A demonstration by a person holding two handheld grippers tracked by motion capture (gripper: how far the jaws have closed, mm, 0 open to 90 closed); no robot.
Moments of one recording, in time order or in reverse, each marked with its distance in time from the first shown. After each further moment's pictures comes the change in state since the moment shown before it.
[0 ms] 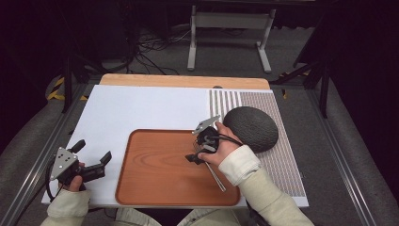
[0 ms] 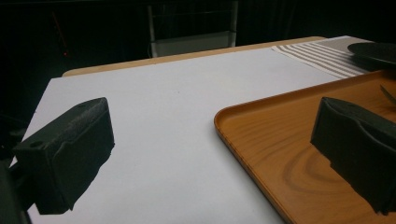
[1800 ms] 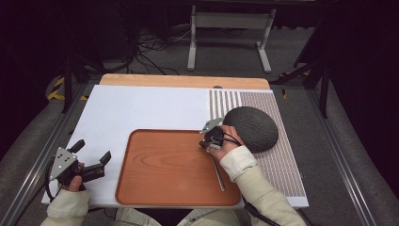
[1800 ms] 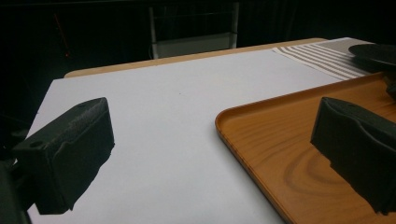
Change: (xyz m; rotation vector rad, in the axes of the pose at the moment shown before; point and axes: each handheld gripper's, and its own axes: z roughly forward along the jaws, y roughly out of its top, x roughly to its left) left arm 0.000 0.000 -0.001 -0.005 0.004 0.002; right arm -0.043 -0.030 0.020 0.039 -0.155 -0.058
